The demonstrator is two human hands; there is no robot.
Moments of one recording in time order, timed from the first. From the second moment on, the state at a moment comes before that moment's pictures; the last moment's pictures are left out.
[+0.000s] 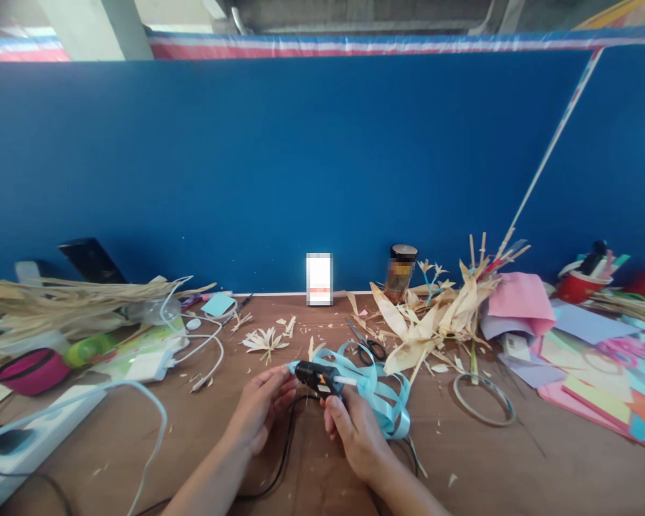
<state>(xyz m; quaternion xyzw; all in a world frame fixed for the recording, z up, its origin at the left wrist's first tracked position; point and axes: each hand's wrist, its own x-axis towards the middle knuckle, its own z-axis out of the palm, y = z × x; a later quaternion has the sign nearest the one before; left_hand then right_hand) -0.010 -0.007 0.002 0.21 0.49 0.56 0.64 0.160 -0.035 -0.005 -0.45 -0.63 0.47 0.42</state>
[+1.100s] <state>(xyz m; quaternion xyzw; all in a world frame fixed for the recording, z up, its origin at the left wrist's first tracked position) -0.003 0.007 -0.020 0.33 0.51 0.55 0.57 0.098 -0.032 -0.010 -0.61 -0.50 0.27 0.55</state>
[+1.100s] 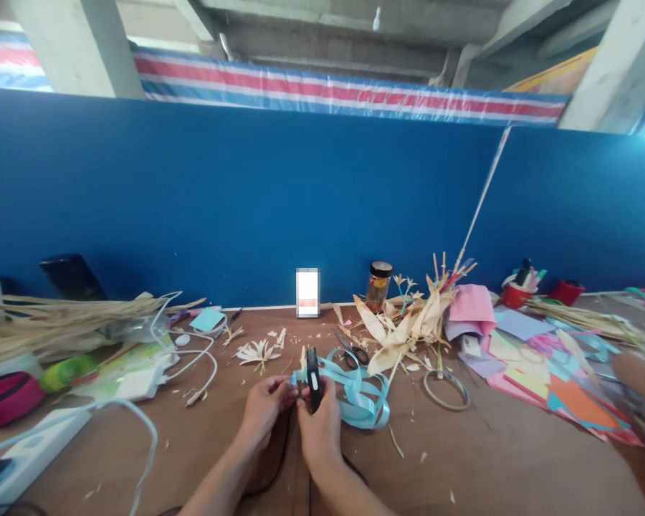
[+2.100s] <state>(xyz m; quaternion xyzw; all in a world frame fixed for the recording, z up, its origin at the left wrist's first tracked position) -0.011 -0.007 0.017 0.23 0.39 0.53 0.72 0.120 -0.036 0.014 -0.52 -0.58 0.36 0.52</state>
